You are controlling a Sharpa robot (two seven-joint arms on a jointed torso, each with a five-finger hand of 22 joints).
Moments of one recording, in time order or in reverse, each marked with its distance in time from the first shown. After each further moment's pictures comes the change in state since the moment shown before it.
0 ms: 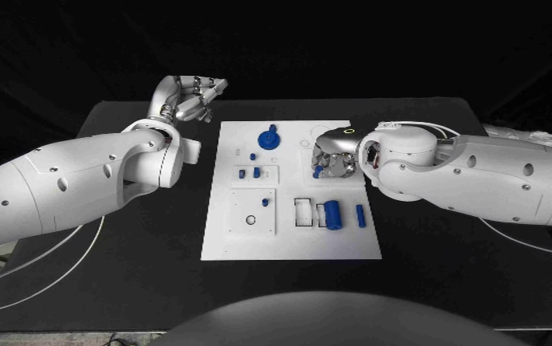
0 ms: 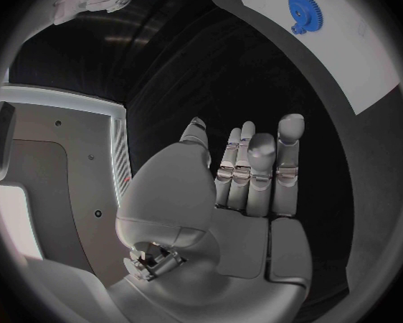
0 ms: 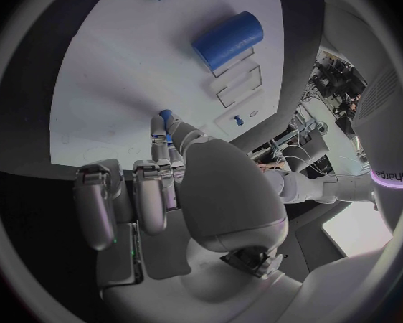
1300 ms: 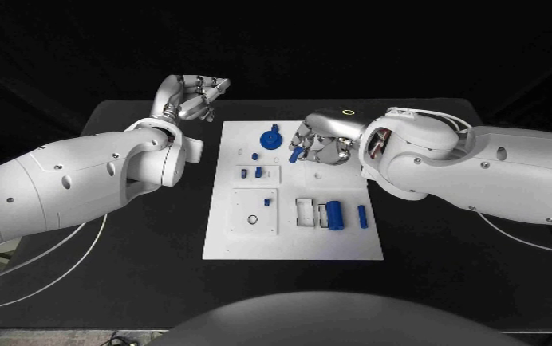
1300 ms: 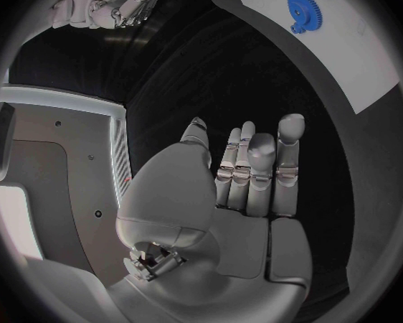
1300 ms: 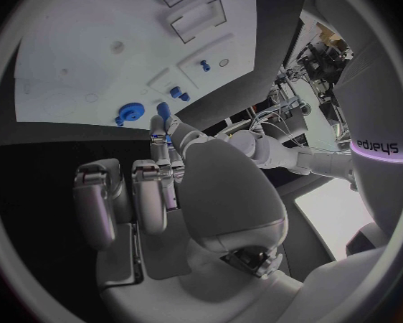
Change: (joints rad) left arm 0.000 0.002 0.000 -0.005 0.000 0.000 0.000; left_hand 0.005 0.005 -0.003 -0.003 0.000 0.000 0.000 0.000 0.000 0.000 0.000 0.000 0.001 0.000 0.000 0.000 -0.002 0.000 0.004 0.004 0.000 0.000; right arm 0.078 -0.033 0.003 0.149 0.076 -0.189 0.077; right_hand 0.002 0.011 0.013 0.005 0.004 0.000 0.000 0.000 0.000 0.007 0.007 -0.014 -0.001 0.001 0.006 0.000 0.001 0.000 0.000 0.000 0.000 0.000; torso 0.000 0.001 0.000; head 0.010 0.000
